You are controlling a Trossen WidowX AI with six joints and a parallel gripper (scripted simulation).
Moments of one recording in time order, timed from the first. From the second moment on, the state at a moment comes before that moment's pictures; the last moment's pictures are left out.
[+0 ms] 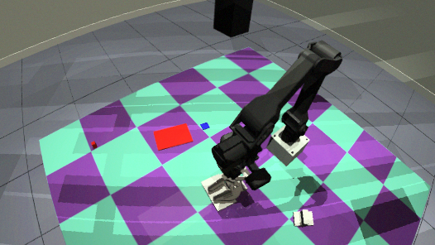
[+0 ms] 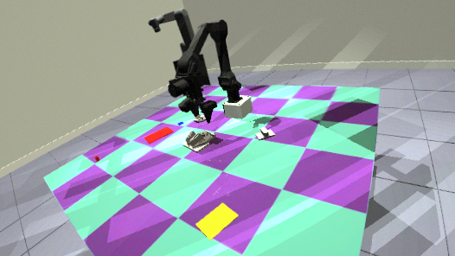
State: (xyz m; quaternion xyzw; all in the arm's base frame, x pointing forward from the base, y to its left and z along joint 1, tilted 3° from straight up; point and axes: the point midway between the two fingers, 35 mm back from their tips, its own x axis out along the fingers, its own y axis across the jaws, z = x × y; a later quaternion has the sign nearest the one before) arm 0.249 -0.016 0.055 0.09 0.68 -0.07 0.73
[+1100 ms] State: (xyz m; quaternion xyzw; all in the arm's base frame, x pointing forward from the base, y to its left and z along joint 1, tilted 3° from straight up) arm 0.253 -0.017 0.047 0.09 0.68 -0.07 0.73
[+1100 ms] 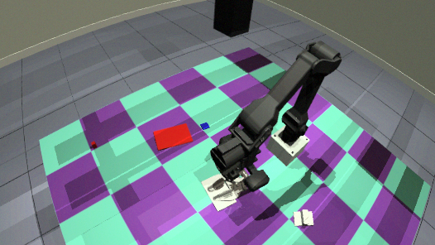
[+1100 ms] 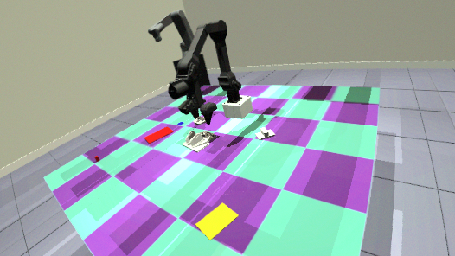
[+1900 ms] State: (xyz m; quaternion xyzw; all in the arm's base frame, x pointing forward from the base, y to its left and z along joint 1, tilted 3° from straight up) arm 0.256 -0.016 0.007 0.09 0.68 -0.07 0.73
